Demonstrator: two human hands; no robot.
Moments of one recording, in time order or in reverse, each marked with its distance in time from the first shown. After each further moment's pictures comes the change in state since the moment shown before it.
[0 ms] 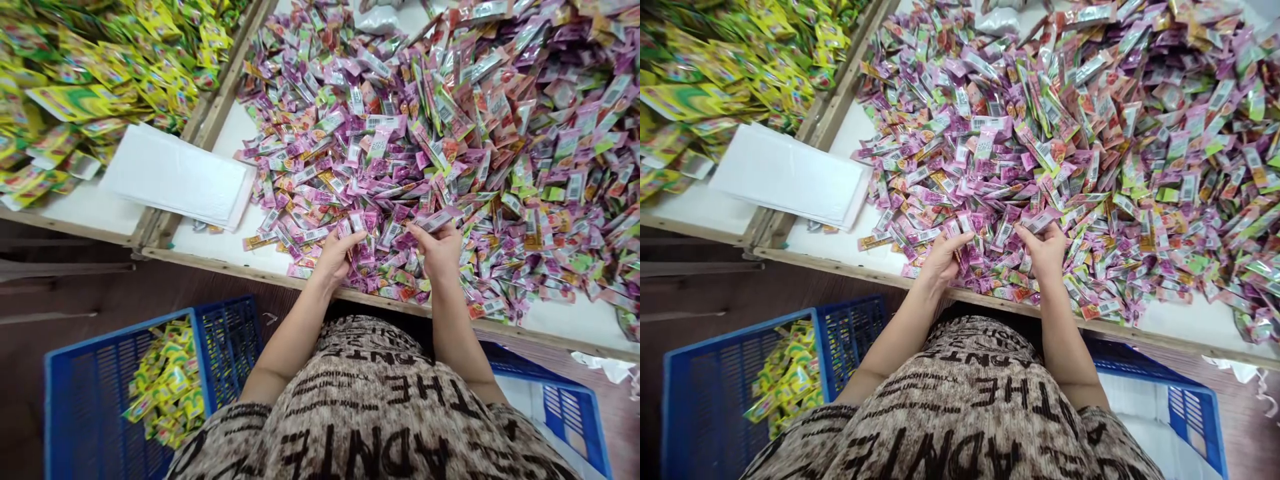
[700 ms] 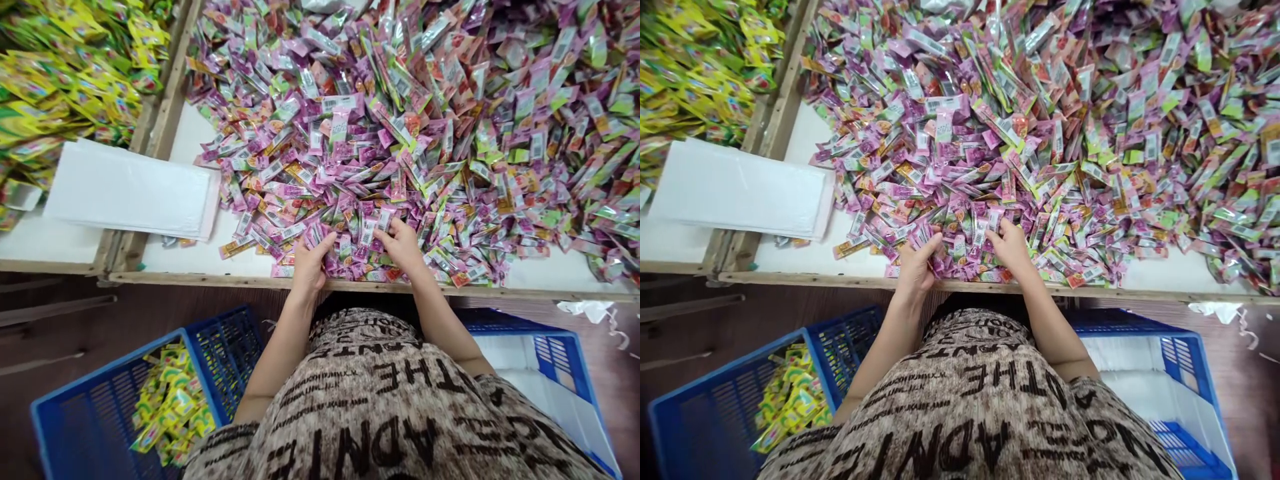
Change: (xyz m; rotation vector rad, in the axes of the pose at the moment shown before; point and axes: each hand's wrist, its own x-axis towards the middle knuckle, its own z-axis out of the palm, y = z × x) left_hand -0.031 -0.008 -0.016 0.108 0.141 0.138; right_hand -0.024 0.035 -0.007 -0.475 -0.233 0.003
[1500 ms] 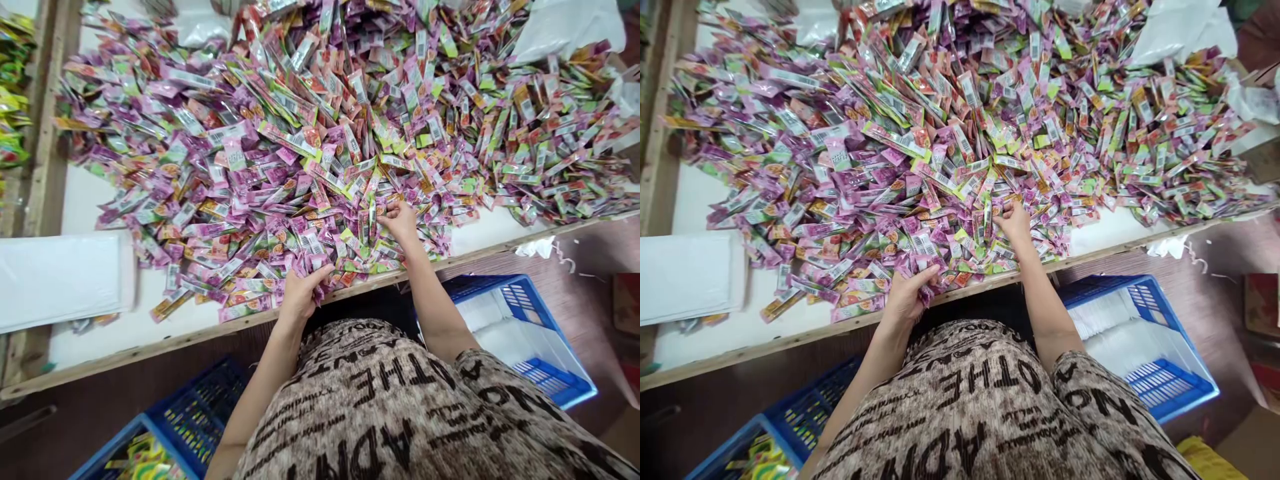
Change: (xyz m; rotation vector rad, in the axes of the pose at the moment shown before) left_hand -0.039 -0.033 0.055 0.257 -0.321 -0.217; right_hand 0.025 0.088 -0.133 0.034 0.489 0.283
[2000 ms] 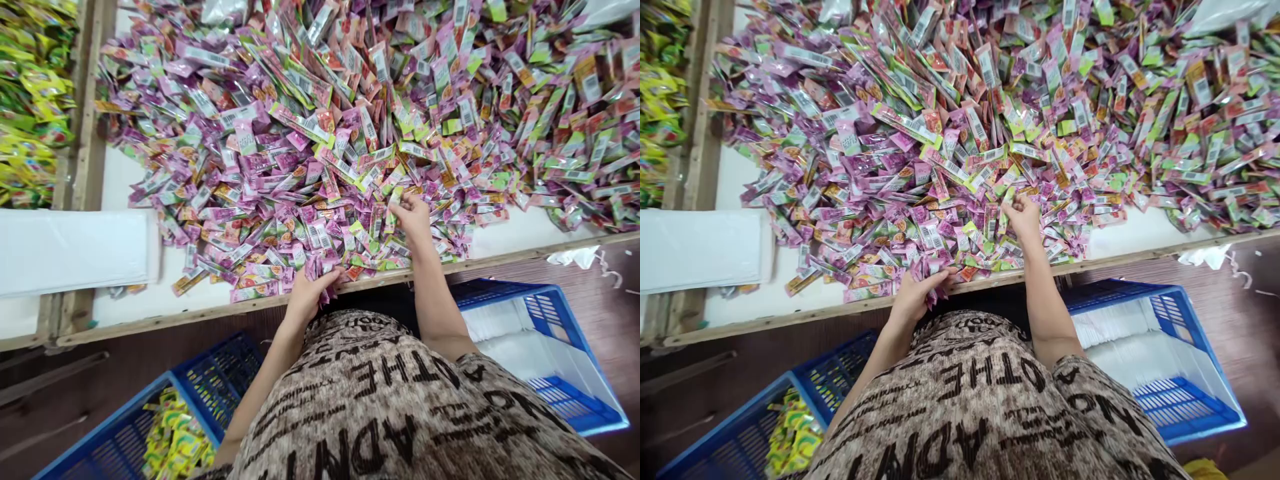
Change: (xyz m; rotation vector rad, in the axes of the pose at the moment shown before) left_hand -0.019 -0.016 -0.007 0.070 0.023 -0.143; right_hand -0.016 -0.009 0.023 0.209 -0.101 -0.064
